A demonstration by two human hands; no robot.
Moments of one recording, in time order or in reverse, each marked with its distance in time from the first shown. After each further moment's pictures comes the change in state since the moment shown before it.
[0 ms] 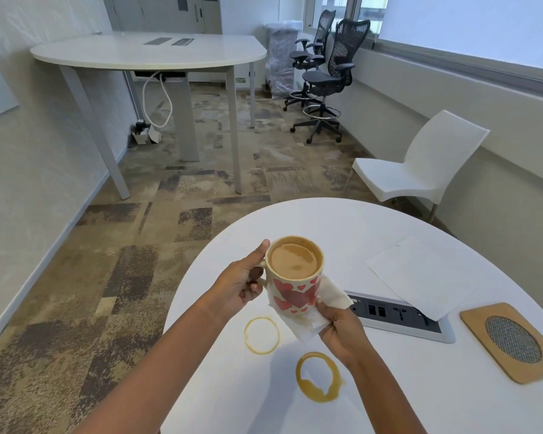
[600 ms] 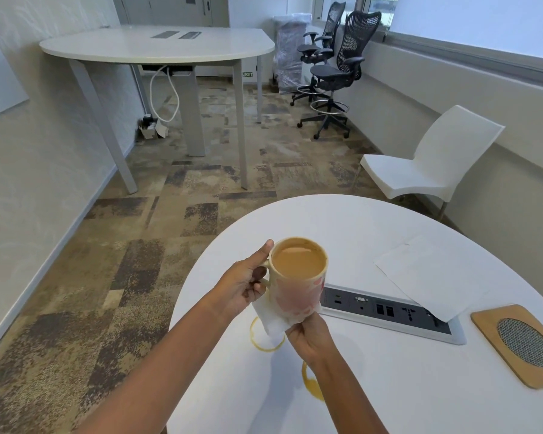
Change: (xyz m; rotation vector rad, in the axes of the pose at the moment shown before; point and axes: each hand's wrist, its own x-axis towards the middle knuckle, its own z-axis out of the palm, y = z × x) left_hand 0.003 -0.002 -0.005 -0.036 0.040 -0.023; right_hand 0.018 0.051 0.033 0.230 -0.031 0.110
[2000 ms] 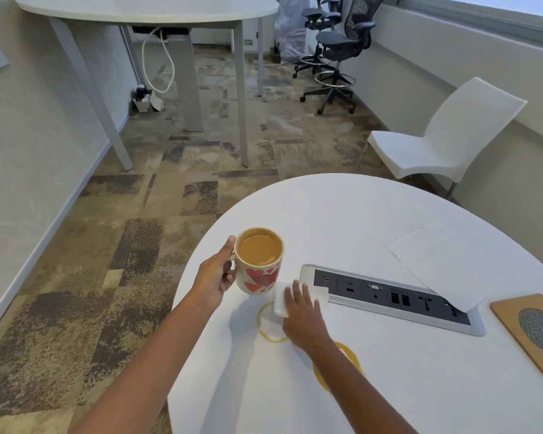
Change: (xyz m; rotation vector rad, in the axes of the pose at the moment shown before) left_hand 0.070 -0.022 -0.067 -0.072 0.169 0.099; right_hand 0.053 0.022 -0.046 -2.350 0.110 0.027
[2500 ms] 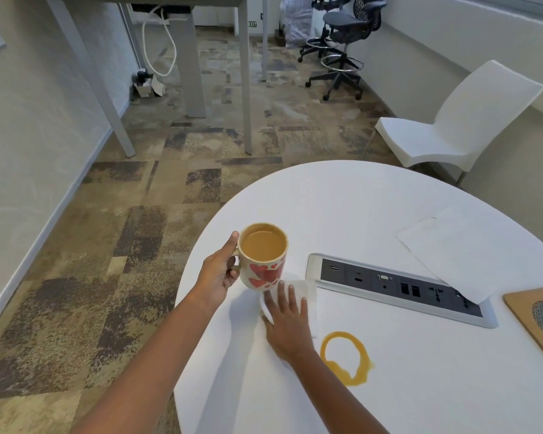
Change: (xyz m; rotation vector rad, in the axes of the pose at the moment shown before) left_hand 0.014 -0.016 -0.013 -0.023 -0.007 -0.027; right_hand 0.003 -0.024 0.059 -0.084 0.095 -0.025
